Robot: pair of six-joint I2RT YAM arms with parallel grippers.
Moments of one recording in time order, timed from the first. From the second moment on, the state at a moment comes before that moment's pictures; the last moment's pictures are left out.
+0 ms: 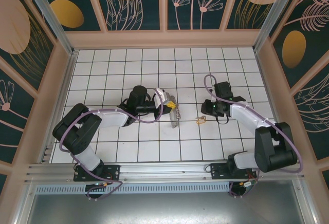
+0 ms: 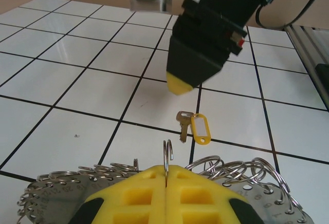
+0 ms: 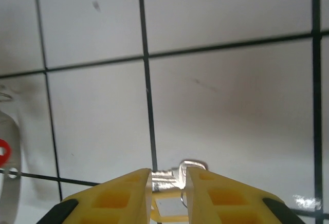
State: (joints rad) left arm -0.66 1.67 0.71 0.59 0.69 0.16; right arm 0.27 1.36 0.72 -0.48 -0.22 0.39
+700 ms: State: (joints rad) left arm -0.66 1.67 0.71 0.58 0.69 0.16; right arm 0.40 1.51 0.77 -0.55 -0.02 0.39
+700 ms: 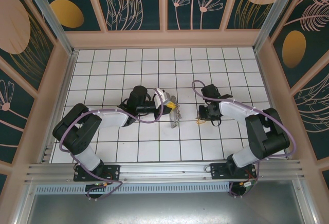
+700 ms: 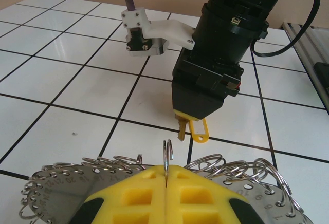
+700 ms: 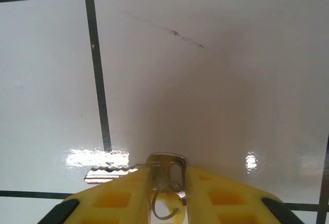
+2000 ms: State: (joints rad) left arm -0.66 1.67 0.73 0.53 0.70 0.16; right arm 0.25 1.58 0.78 -0.39 -0.20 0.34
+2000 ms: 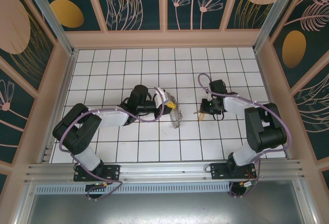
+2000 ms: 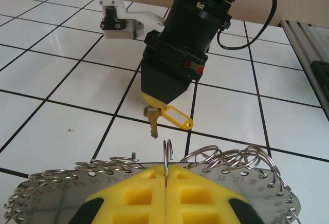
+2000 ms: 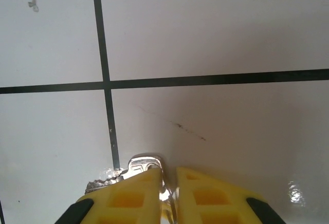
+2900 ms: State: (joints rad) left arm -0.66 1.67 0.75 0.50 0.70 0.17; right arm 0.24 1.57 0.79 -0.44 -0.21 0.31
